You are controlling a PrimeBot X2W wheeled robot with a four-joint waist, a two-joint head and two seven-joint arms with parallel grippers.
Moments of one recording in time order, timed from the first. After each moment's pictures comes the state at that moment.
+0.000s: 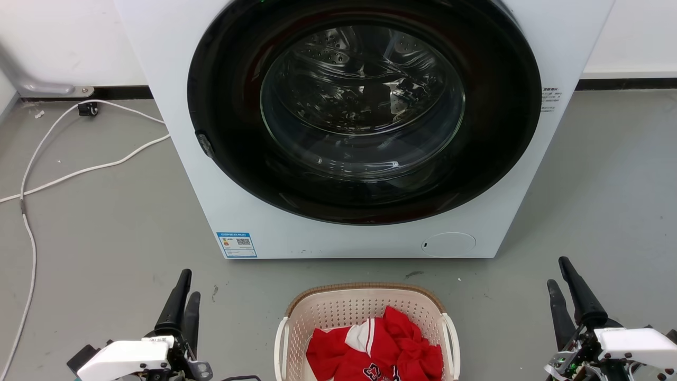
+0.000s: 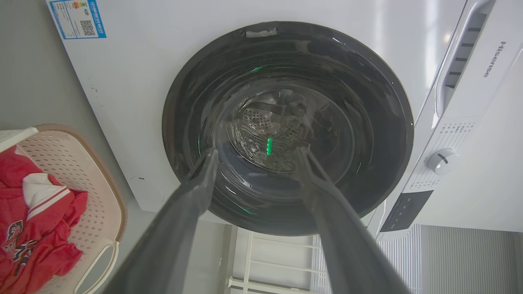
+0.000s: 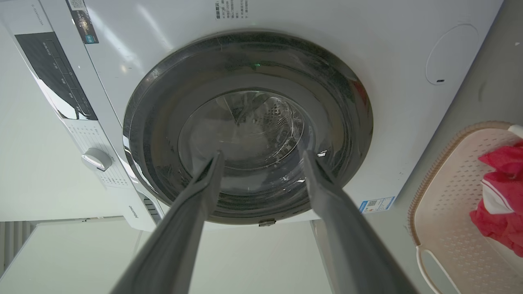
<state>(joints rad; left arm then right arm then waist) -0.05 0.05 0.10 0.28 -1.61 -0.13 0.09 -0.04 -0.05 -0.09 0.28 1.61 0.13 0.08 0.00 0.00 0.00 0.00</state>
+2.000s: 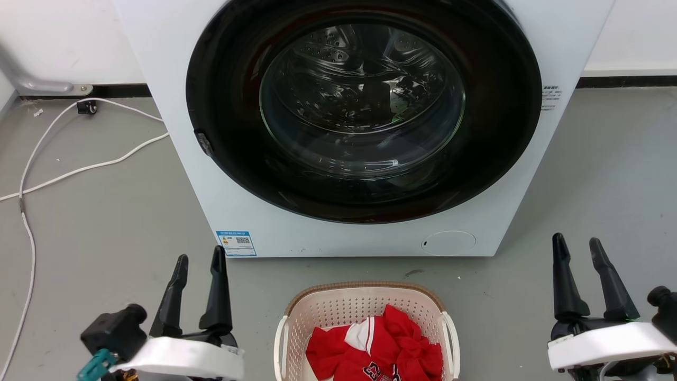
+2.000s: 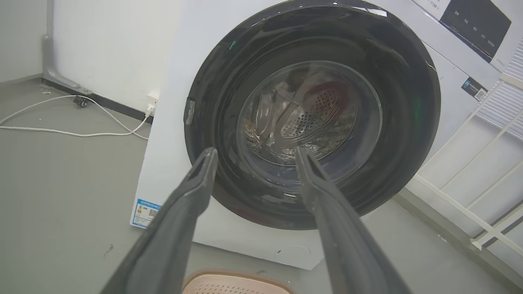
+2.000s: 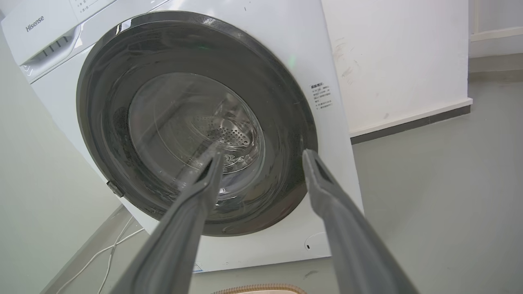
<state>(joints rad) 0.07 0.06 -0.06 -0.09 -0.54 -0.04 -0.13 0.04 -0.05 -0.05 -0.03 0.41 0.13 -0.13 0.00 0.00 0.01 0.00</state>
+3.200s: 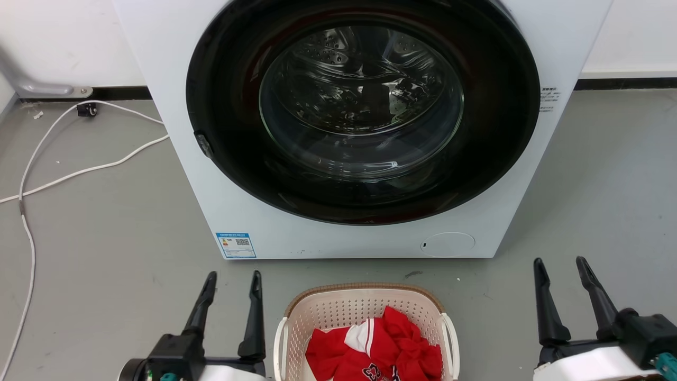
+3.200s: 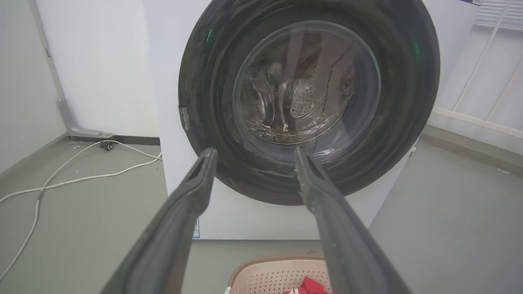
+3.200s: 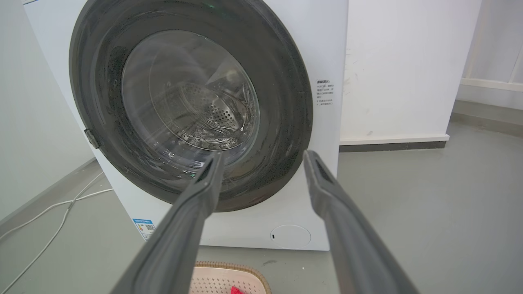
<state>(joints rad) 0.10 0.18 -0.29 -0.09 -0.27 0.16 -0.22 0.09 -0.05 -0.02 0.00 0.13 0.13 -0.22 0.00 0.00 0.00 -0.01</state>
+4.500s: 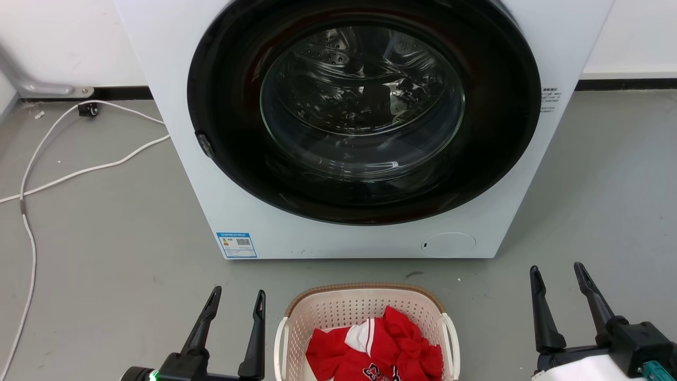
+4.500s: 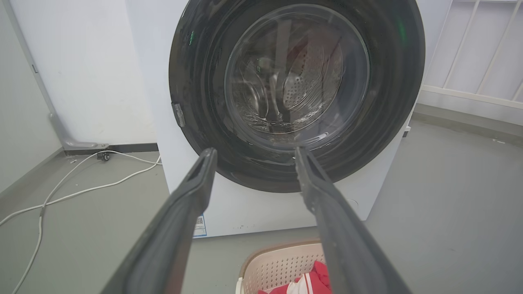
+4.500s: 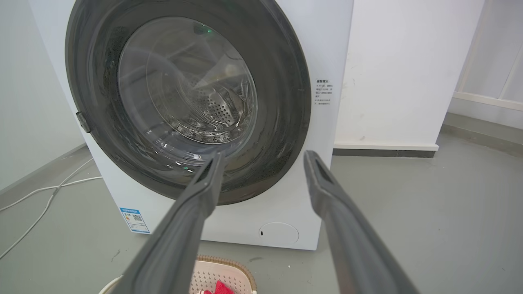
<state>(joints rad) 0.17 0.05 -0.13 -0.04 -0.08 -0.06 -0.26 0.10 -0.05 -0.02 0.03 0.07 0.13 -0.26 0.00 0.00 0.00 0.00</state>
